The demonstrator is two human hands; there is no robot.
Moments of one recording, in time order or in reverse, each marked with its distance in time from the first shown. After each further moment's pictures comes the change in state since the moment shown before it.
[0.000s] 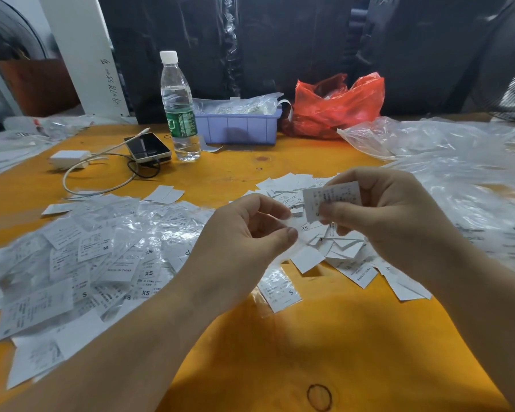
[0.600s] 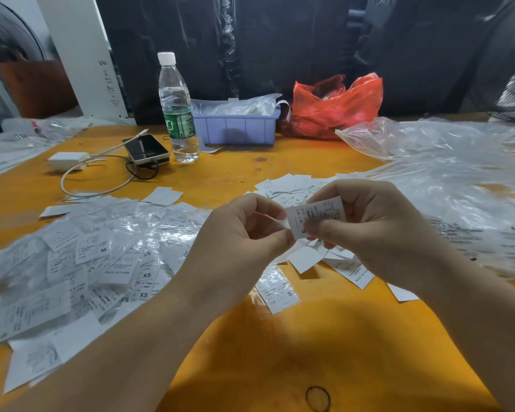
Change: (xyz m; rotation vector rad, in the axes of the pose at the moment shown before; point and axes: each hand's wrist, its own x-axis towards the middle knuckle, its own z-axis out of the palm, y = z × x) left_hand -0.001 0.003 0.000 0.024 0.006 0.009; right_hand -0.005 0.000 0.009 -0.021 -0.107 -0.033
